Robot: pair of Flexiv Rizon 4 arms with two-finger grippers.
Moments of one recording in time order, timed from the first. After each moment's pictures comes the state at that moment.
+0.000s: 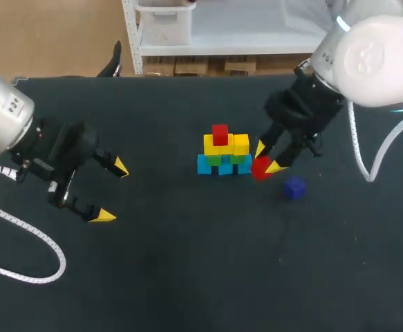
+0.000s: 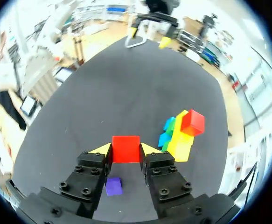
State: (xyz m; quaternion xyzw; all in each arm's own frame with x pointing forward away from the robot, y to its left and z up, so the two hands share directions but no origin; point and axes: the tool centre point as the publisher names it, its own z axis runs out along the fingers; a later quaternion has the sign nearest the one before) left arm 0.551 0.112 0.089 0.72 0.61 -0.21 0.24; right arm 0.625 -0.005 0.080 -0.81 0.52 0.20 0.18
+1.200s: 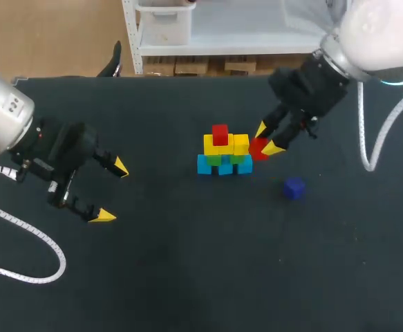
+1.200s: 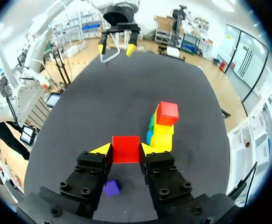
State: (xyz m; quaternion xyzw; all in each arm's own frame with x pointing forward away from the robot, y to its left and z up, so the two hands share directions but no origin) left arm 0.551 0.112 0.089 0.72 0.61 -0.21 0.24; right arm 0.655 -0.003 0.100 -0.74 0.60 0.22 0.19
